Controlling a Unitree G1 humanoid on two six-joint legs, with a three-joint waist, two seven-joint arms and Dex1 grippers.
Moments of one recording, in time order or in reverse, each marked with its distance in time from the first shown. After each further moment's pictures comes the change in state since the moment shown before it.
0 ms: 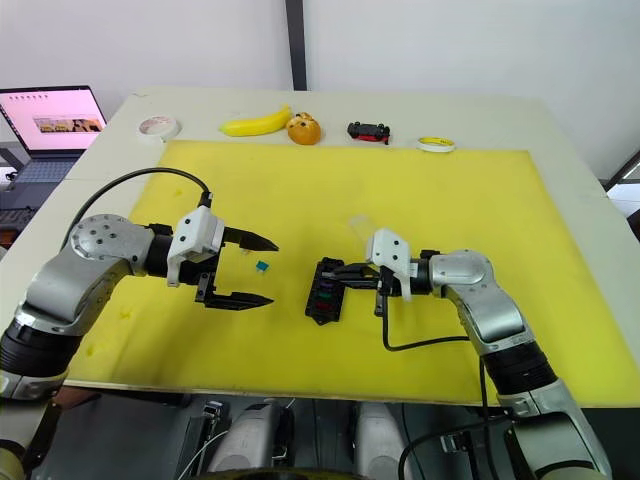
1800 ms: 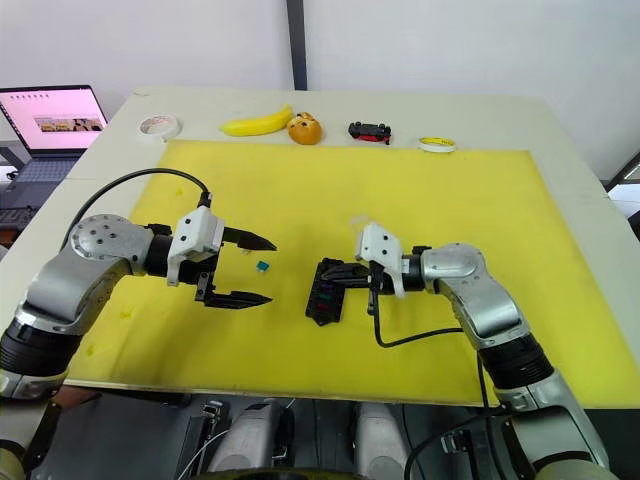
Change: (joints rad) left arm 0.000 0.000 0.000 0.015 0.018 -0.003 -0.002; right arm -0.042 -0.002 0.037 -0.046 -0.010 0.088 -0.011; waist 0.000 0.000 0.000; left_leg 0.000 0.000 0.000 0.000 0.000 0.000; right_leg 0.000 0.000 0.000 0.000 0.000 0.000
